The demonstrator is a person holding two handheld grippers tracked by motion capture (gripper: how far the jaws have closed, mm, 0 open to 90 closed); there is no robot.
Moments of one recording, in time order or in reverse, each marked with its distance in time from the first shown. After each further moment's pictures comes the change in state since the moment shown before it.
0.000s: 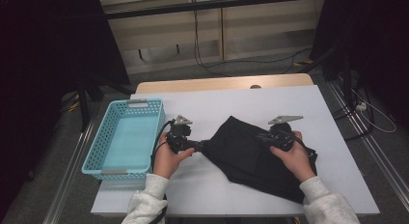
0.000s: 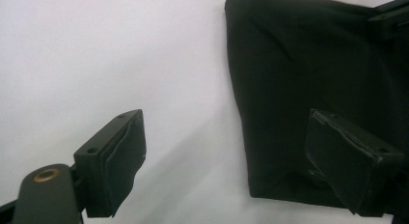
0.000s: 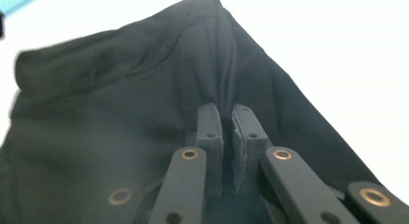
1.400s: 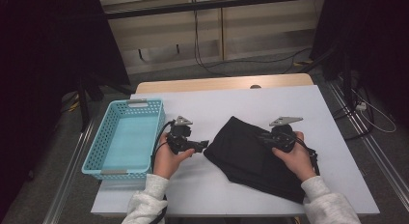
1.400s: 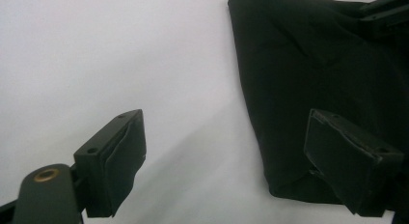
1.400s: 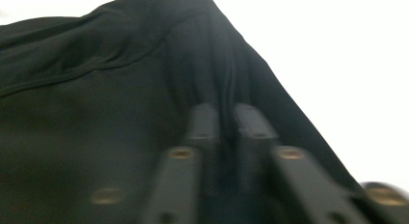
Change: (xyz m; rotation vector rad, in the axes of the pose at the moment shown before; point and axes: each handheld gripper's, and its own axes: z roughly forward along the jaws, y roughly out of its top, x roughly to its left) left arm -0.001 -0.002 0.002 0.003 0.002 -0.003; right arm -0.006 -0.008 0.007 0.017 -0.062 -0.088
